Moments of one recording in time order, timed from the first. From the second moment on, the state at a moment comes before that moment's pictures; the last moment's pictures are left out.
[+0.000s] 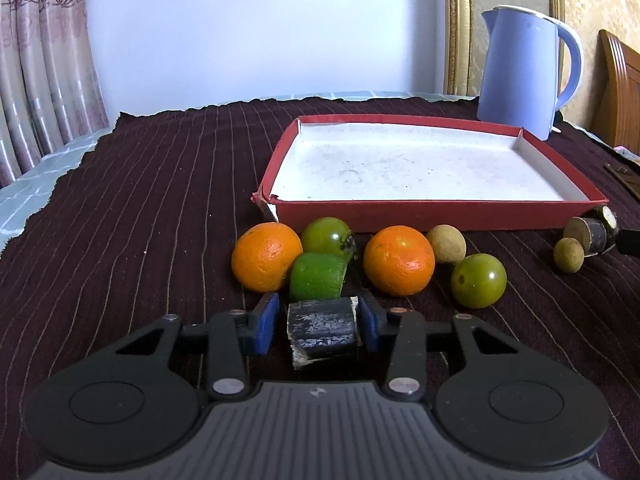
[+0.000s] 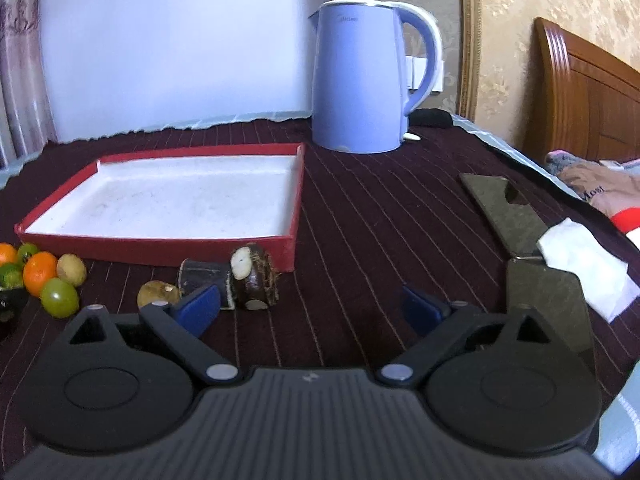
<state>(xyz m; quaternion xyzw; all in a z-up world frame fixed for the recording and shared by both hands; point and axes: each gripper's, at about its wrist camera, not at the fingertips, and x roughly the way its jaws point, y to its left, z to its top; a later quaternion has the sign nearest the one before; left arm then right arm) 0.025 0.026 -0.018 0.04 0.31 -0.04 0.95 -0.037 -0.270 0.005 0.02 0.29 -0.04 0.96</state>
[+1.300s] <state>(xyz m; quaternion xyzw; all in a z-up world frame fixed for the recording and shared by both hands) 0.023 0.023 -0.019 0.05 0.31 -0.03 0.95 0.002 -0.269 -0.007 0.00 0.32 -0.02 0.95</state>
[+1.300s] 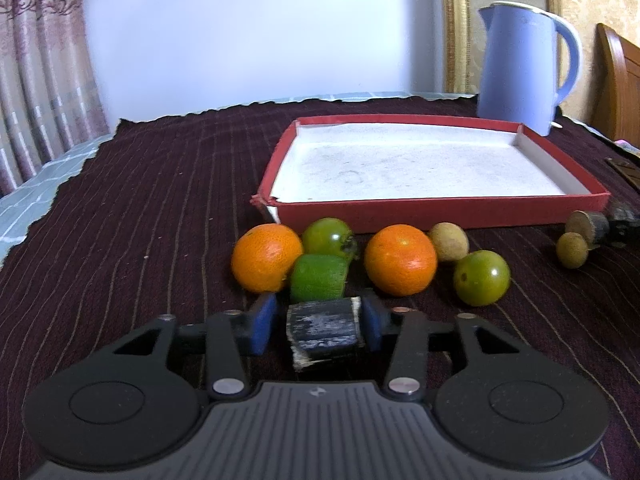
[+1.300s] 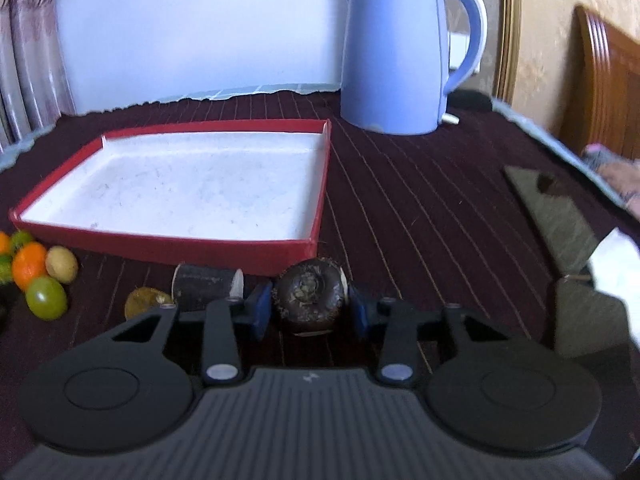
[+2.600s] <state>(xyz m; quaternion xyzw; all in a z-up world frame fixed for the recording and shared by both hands) 0.034 -0.007 0.033 0.08 0.26 -0.05 0.96 -0.028 -0.202 0.044 -0.02 0.23 0.06 0.97</state>
